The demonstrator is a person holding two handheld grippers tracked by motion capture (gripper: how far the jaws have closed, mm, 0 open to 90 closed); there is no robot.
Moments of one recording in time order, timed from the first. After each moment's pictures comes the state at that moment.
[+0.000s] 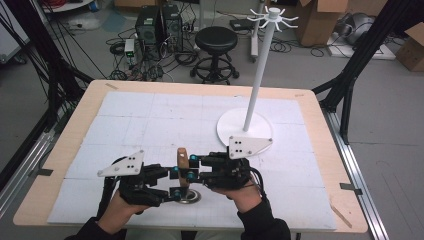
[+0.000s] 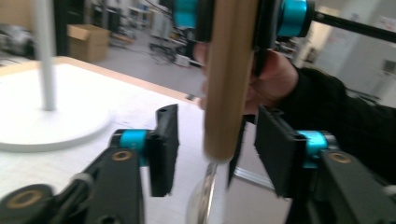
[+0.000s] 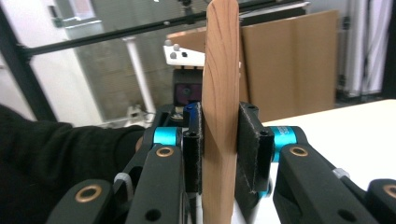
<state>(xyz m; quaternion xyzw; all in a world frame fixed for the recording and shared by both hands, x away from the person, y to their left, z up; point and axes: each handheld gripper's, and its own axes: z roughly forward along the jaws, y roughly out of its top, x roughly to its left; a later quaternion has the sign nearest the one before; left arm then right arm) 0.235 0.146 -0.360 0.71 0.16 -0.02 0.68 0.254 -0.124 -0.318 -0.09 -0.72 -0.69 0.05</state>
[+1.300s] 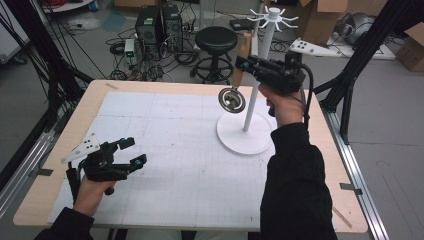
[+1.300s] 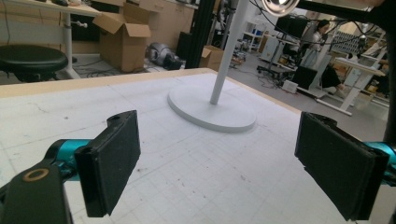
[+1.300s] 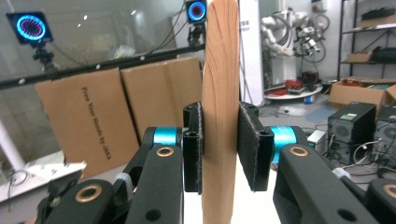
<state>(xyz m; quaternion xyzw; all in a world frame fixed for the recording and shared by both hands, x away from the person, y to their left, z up) 0.271 0.238 -0.384 0.67 0.32 0.14 0.66 0.379 -0.219 -0.187 -0.25 -0.66 -0.69 -0.13</state>
